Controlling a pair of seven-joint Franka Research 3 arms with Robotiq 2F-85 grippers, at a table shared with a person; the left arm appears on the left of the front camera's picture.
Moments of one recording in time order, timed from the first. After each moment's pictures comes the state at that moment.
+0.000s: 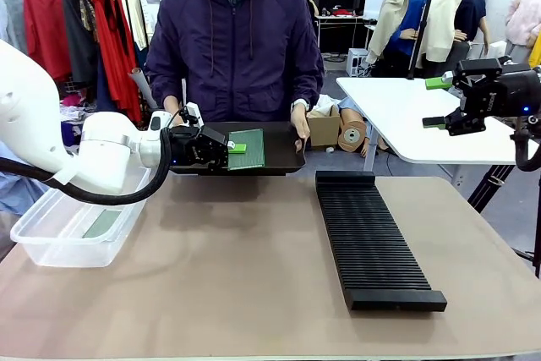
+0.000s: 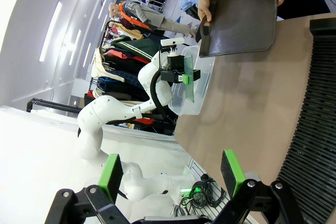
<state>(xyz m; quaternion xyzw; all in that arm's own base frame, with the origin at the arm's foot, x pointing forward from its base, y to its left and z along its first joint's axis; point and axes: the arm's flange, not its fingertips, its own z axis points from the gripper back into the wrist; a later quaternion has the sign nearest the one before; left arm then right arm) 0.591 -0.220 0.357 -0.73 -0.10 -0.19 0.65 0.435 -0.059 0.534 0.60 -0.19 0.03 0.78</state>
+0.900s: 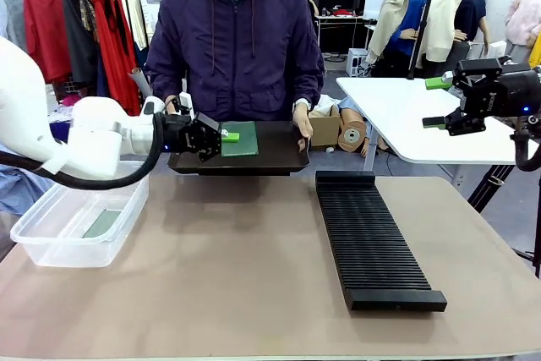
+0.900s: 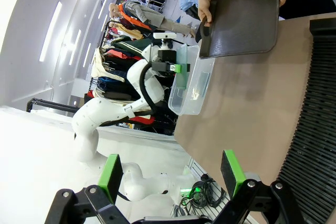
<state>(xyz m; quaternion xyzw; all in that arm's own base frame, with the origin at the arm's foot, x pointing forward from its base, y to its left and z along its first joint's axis) 0.600 -0.195 0.399 -0.69 -0.09 -0.12 0.70 0.435 -0.059 0.534 0.60 -0.19 0.03 0.78</state>
